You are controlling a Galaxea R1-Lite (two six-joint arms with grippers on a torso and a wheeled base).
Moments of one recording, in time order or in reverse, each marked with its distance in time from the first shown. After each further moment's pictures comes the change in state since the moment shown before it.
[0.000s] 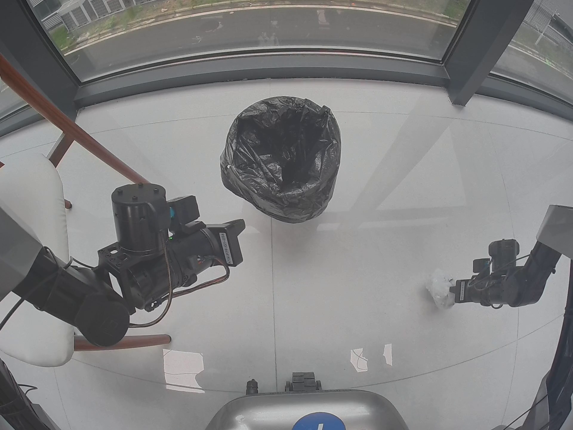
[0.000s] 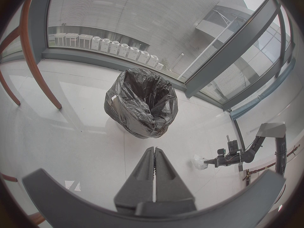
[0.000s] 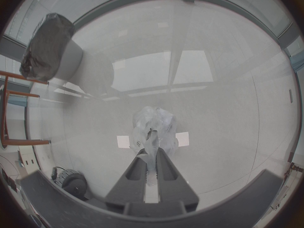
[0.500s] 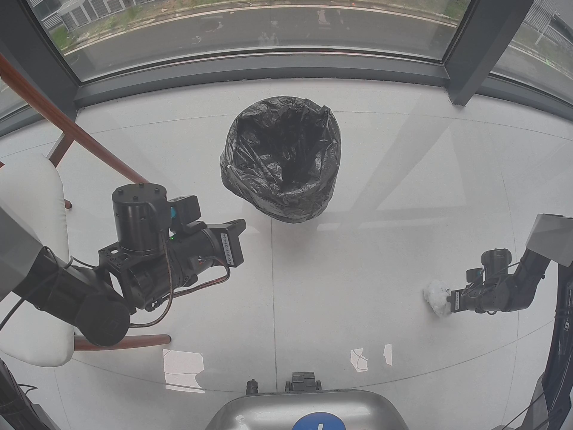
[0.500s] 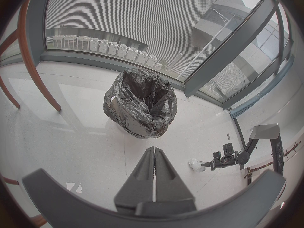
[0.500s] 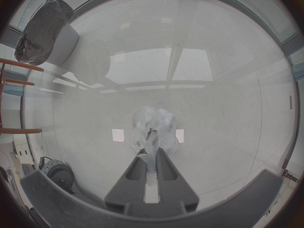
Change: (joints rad) left arm -0.002 0.001 -0.002 0.001 0.000 0.021; right arm -0.009 0.114 -0.061 -0.002 -0.031 -0.081
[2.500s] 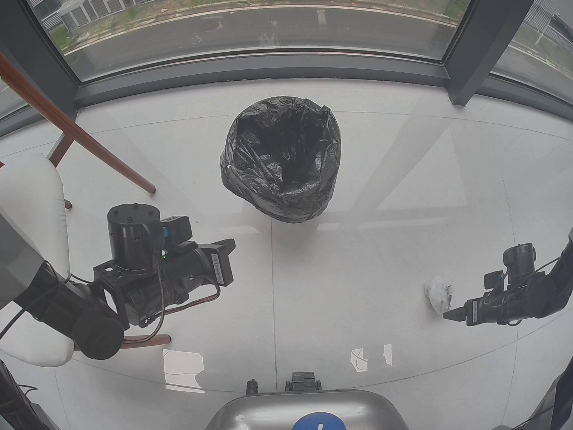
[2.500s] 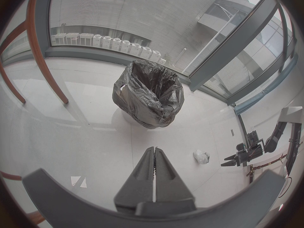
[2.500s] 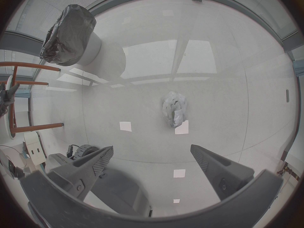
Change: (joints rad) left arm 0.016 -0.006 0.109 -0.041 0.014 0.003; right arm 0.080 -0.455 0.334 0.198 -0.001 0.067
